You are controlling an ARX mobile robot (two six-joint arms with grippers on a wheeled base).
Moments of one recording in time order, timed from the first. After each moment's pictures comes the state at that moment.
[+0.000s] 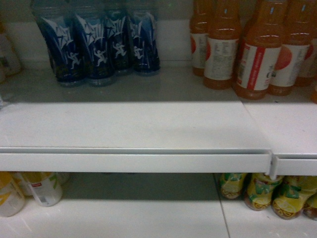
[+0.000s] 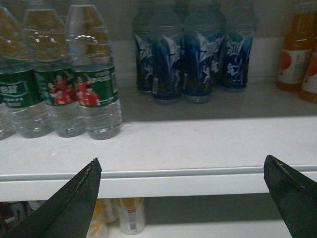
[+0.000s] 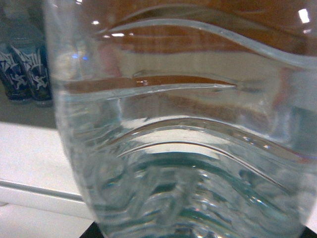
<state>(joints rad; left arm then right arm) 0.00 0.01 0.01 0.00 0.00 0.00 0.05 0.63 0.36 0.20 -0.15 -0.05</state>
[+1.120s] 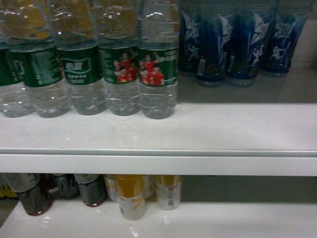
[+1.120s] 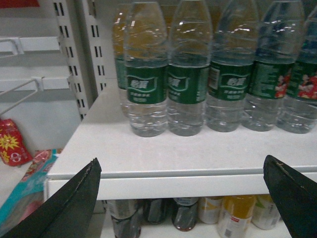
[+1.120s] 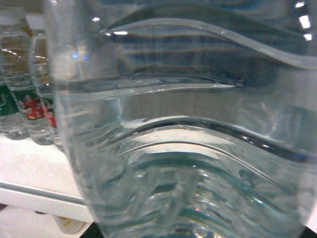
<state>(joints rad) 0.00 0.01 0.01 0.00 0.00 0.00 0.06 0.63 0.36 0.20 -0.15 -0.05</state>
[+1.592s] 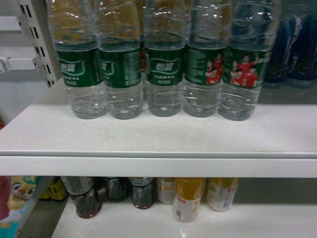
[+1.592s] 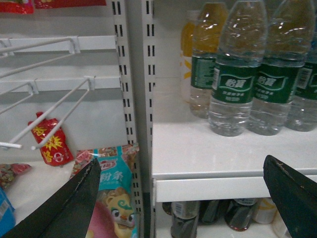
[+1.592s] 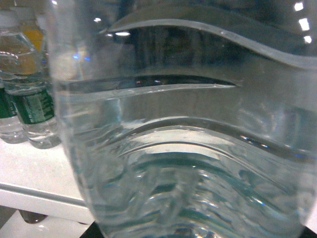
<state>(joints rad) 0.00 0.01 0.01 0.00 0.00 0.00 0.06 0.63 0.36 0.20 -0.15 -0.05</state>
